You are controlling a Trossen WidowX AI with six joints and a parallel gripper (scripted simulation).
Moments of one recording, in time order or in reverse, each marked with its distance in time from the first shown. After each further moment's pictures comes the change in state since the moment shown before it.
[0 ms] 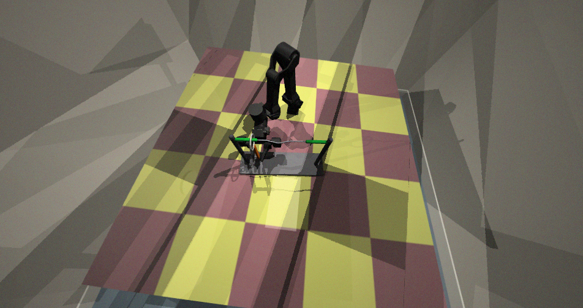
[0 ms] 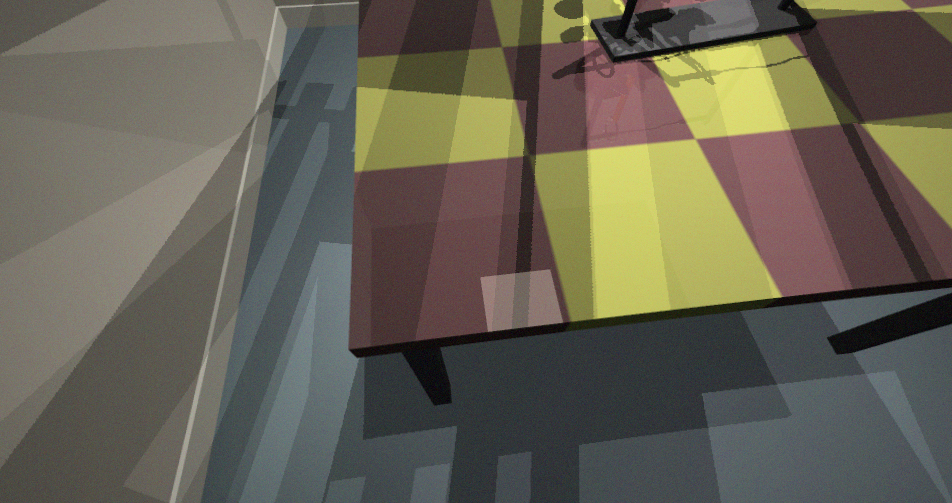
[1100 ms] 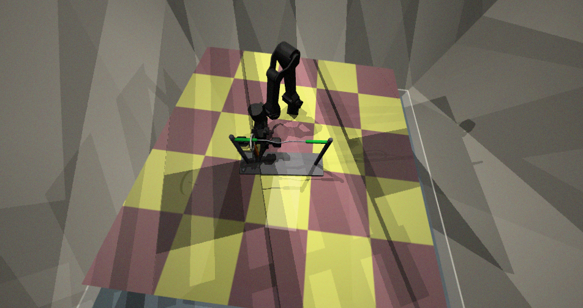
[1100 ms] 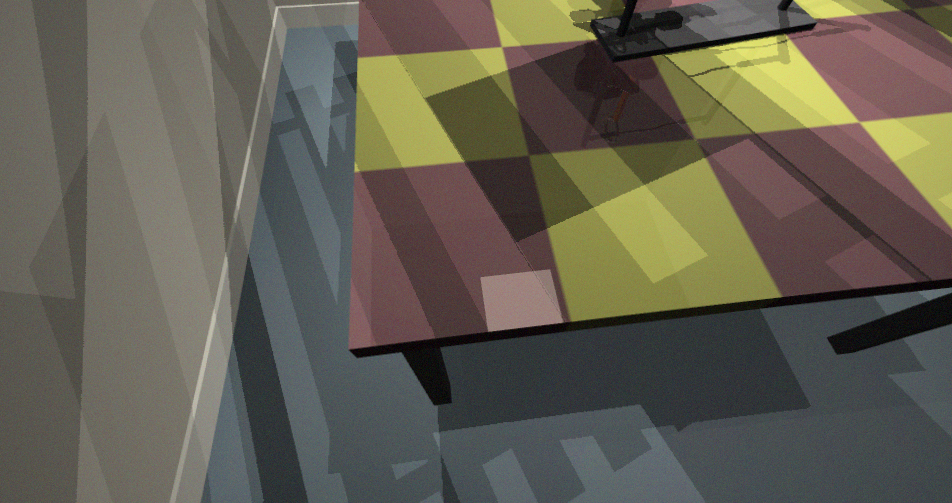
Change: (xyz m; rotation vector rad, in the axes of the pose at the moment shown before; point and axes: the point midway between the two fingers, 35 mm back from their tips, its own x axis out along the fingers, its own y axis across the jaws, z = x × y) arm 0.000 0.000 0.000 0.006 0.006 0.000
